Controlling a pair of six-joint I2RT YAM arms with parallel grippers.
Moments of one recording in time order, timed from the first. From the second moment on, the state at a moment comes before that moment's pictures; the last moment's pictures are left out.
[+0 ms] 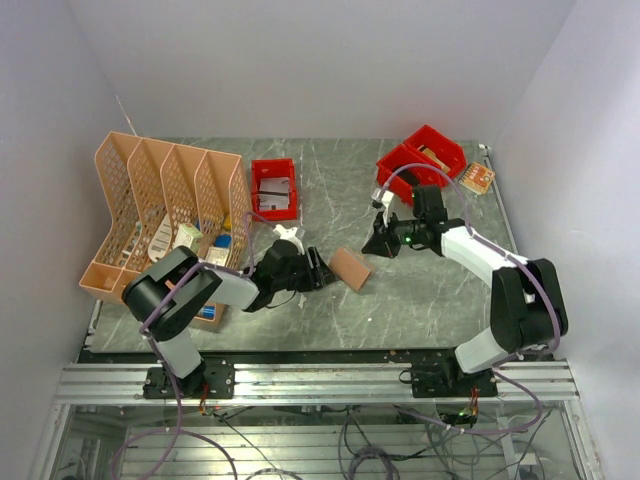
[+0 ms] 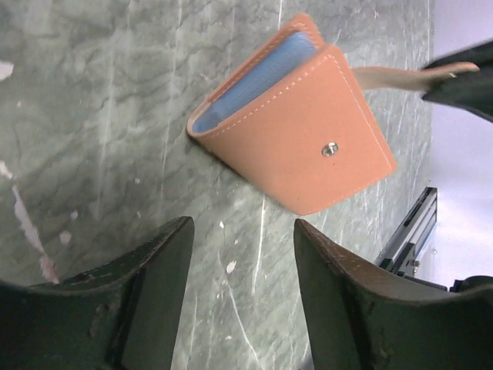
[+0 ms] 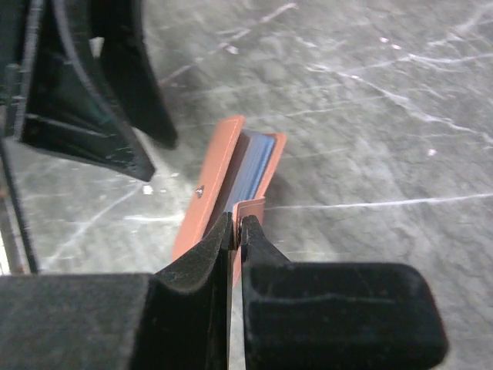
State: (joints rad) left arm -0.77 1.71 0.57 0.64 0.16 -0.90; right arm 0.26 1.57 0.92 -0.24 -0.80 -0.47
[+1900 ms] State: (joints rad) left arm -0.73 1.80 0.94 0.04 0.11 -0.47; right arm 0.12 1.49 0.93 -0.36 -0.70 -0.54
